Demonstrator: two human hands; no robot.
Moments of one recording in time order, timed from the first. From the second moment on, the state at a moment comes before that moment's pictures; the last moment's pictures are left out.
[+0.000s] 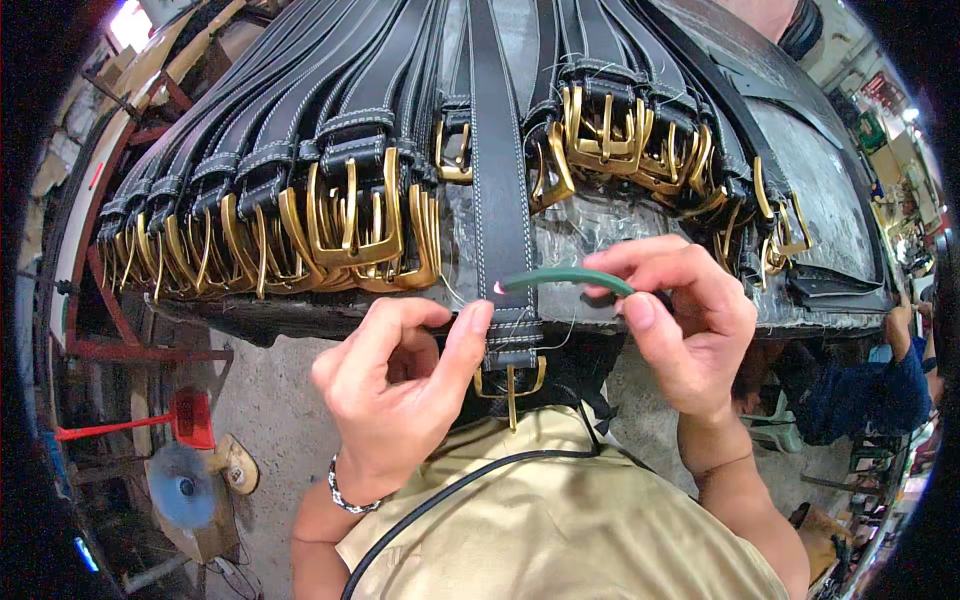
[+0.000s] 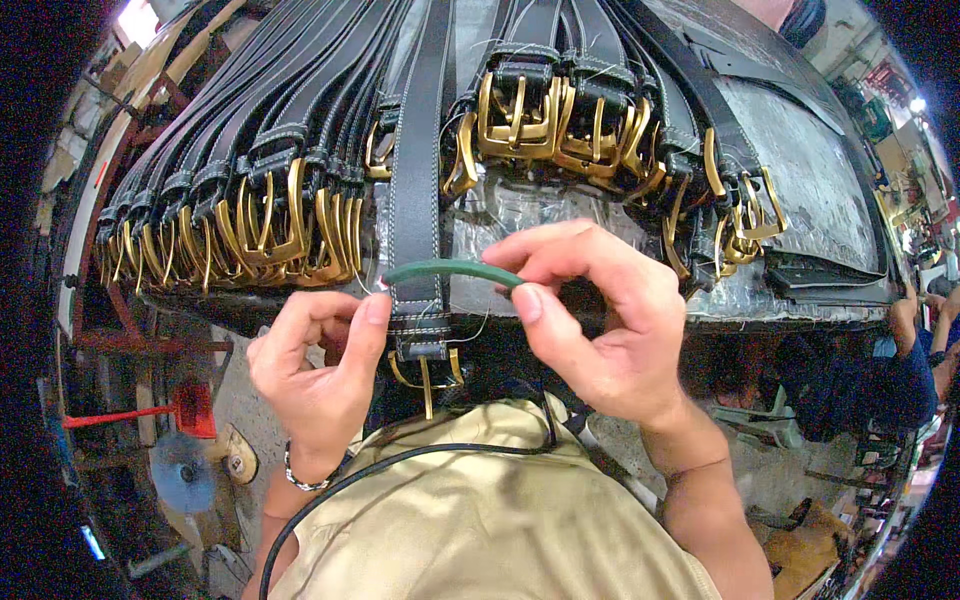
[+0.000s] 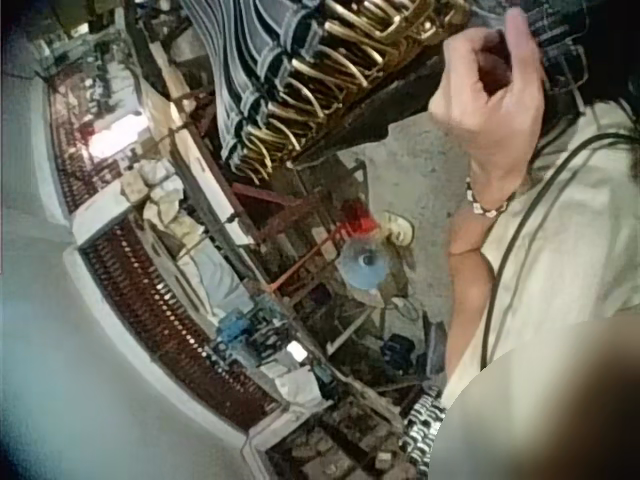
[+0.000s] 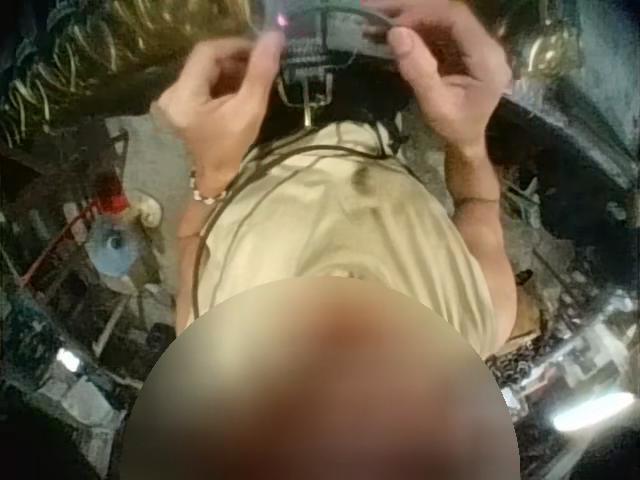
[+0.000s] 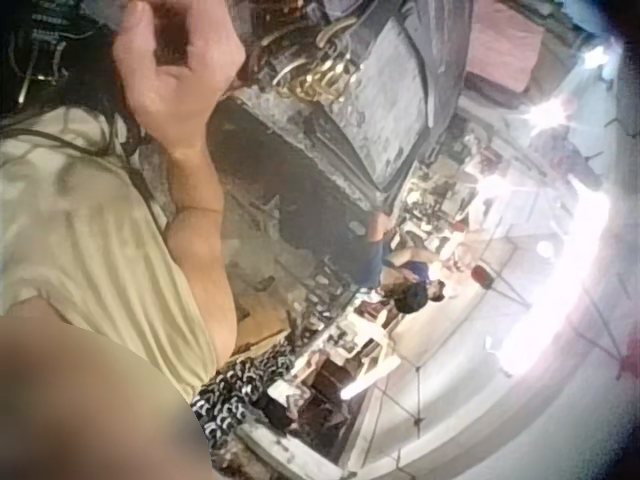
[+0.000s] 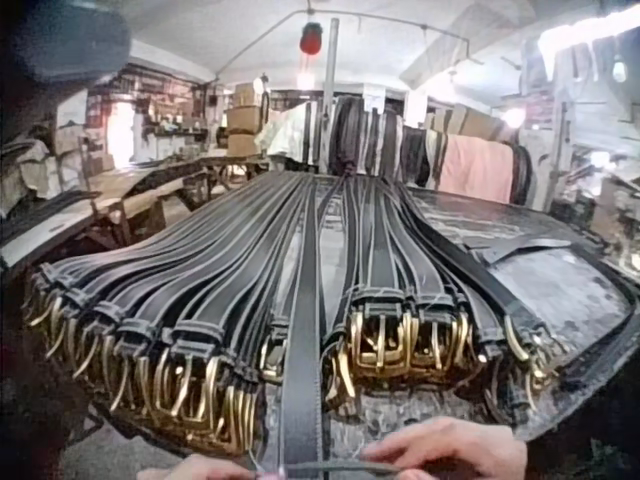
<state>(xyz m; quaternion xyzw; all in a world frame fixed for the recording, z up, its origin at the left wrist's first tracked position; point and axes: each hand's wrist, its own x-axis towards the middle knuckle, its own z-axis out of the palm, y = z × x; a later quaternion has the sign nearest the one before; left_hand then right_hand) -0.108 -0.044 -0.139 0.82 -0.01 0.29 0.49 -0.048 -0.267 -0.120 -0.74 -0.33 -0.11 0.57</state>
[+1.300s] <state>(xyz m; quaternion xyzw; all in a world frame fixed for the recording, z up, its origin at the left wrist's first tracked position) -0.119 -0.003 -0.135 0.87 -0.01 0.25 0.43 -0.046 -0.276 -0.114 -0.74 -0.29 -0.09 0.60</state>
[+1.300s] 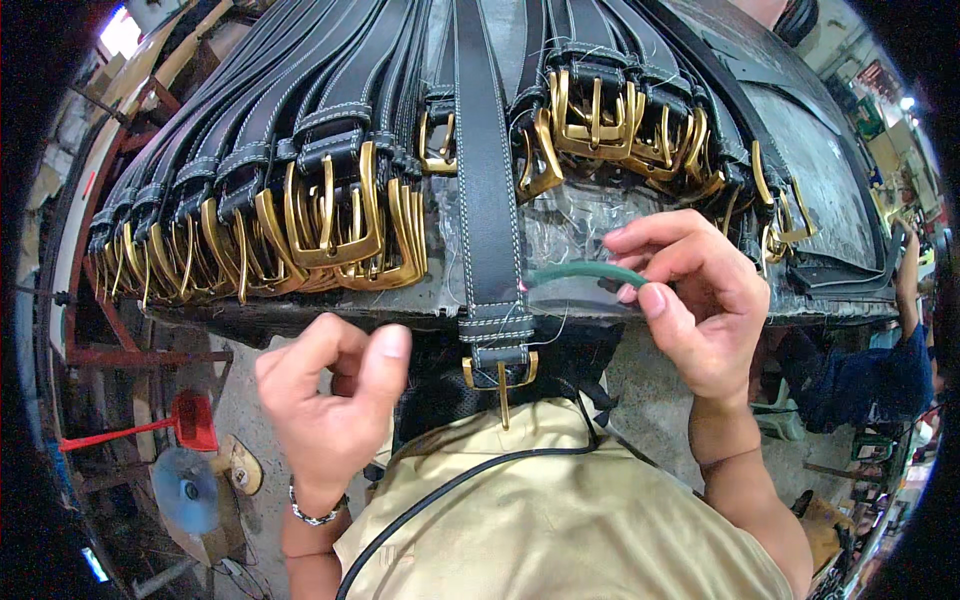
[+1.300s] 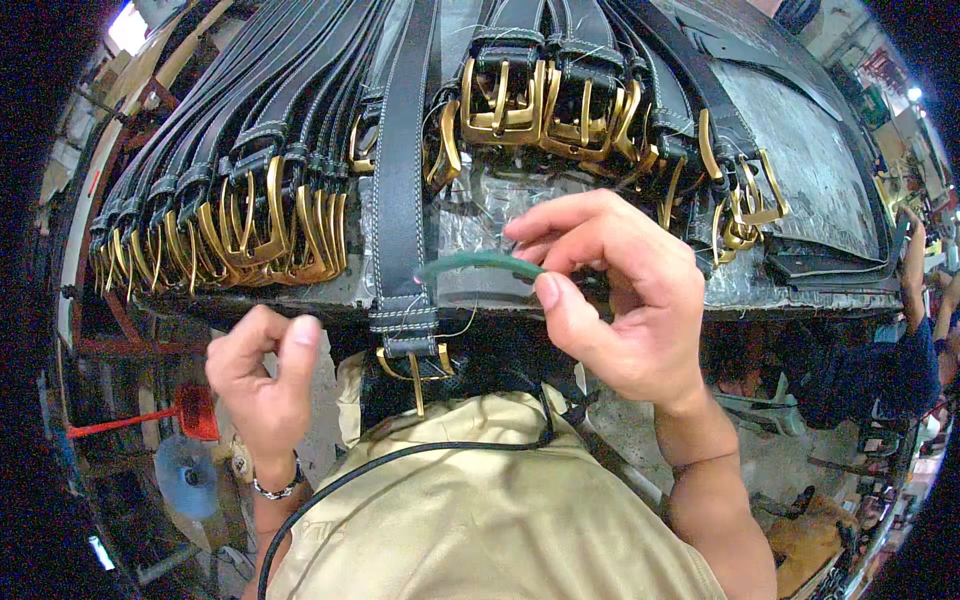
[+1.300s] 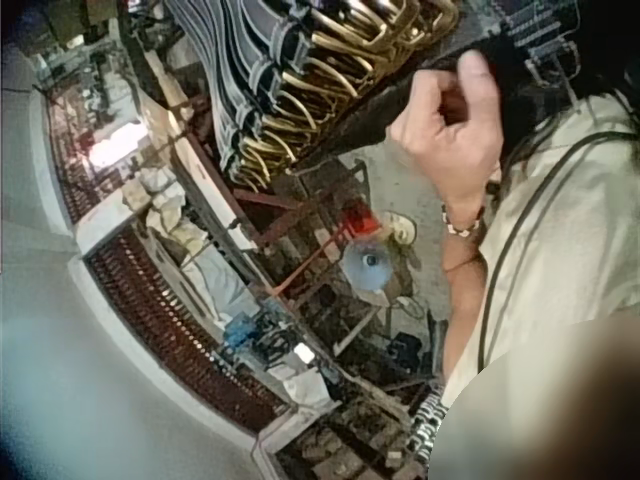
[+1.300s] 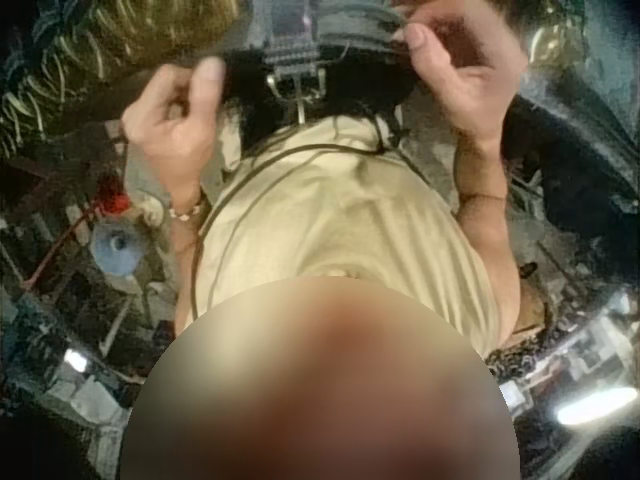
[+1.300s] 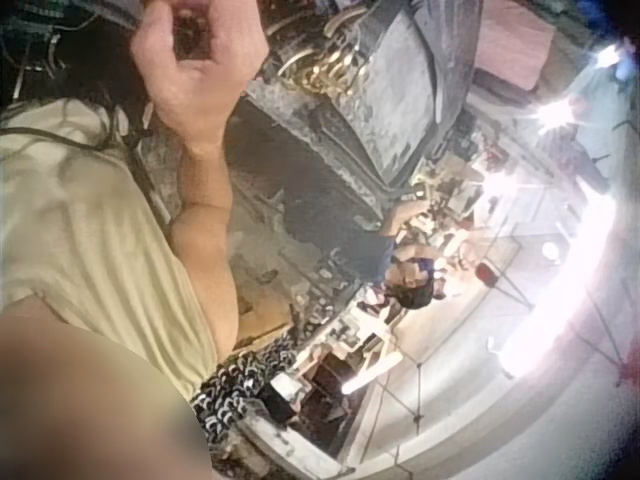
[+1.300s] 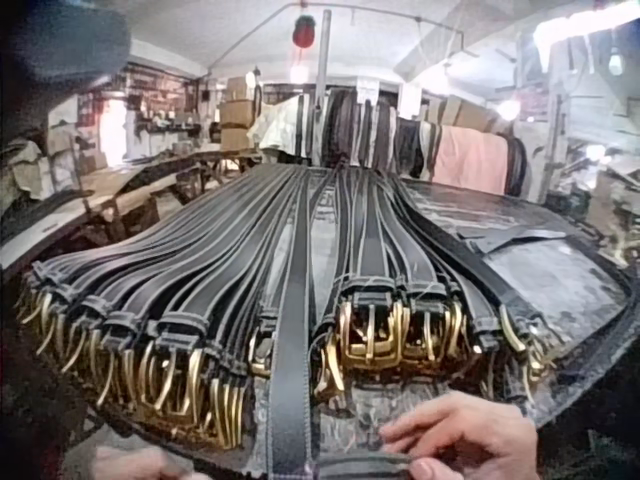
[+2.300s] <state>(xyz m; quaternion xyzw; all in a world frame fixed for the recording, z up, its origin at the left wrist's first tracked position) -0.115 -0.034 -0.137 0.82 -0.03 0.13 0.56 -0.049 -0.278 -0.118 -0.74 -0.31 -0.12 0.59</state>
